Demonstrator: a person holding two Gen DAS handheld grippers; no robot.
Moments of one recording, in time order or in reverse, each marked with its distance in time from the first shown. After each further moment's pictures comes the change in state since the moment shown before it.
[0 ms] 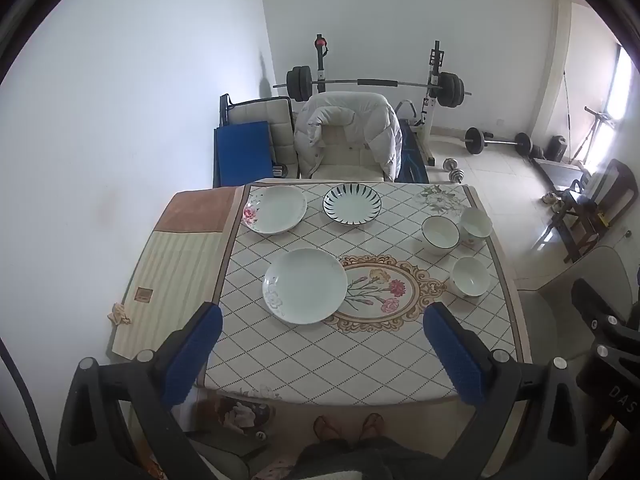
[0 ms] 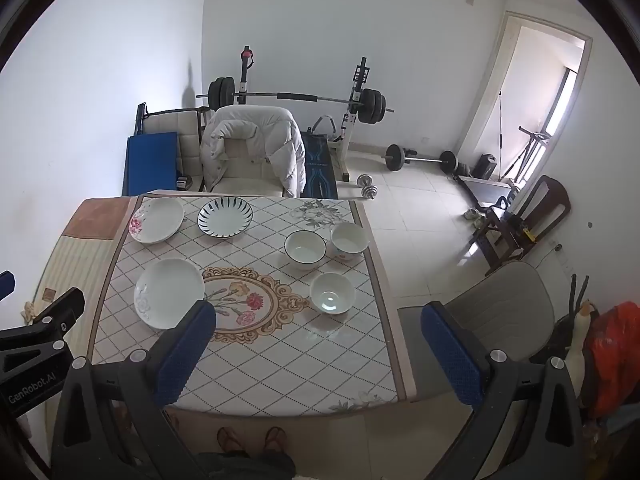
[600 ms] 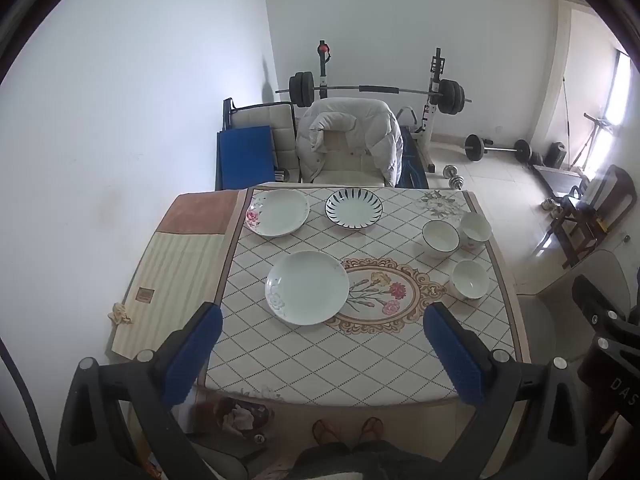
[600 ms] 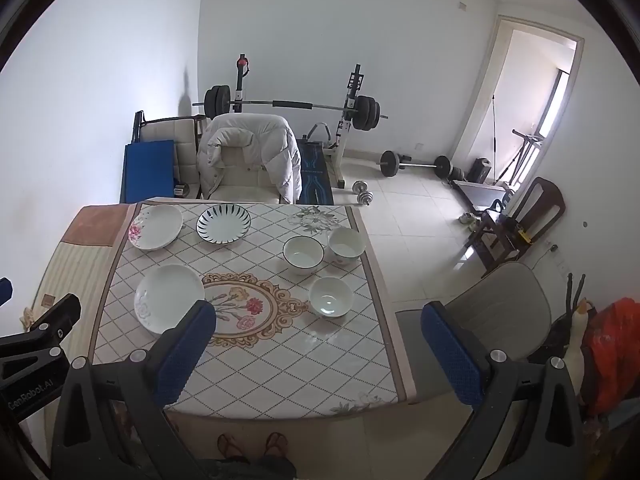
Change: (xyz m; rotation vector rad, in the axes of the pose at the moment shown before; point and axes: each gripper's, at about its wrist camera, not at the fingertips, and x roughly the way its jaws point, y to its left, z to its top) left arm -0.012 0.010 -0.008 -0.005 -0.027 0.004; right arm -0.025 0.006 0.004 0.009 -0.032 -0.014
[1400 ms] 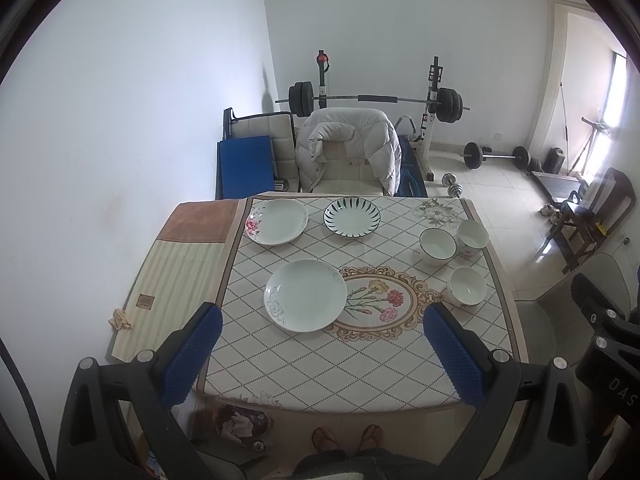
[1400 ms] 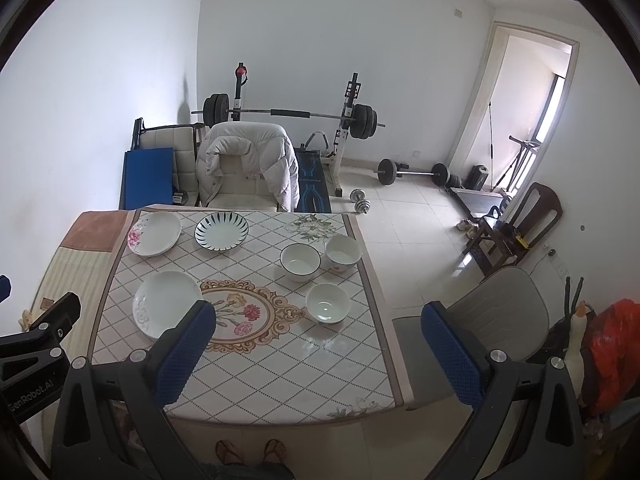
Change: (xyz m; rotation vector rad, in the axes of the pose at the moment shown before) left arm -0.011 -0.005 0.000 0.007 -0.036 0.007; right arm 0.000 -0.006 -0.005 0.006 -0.031 -0.005
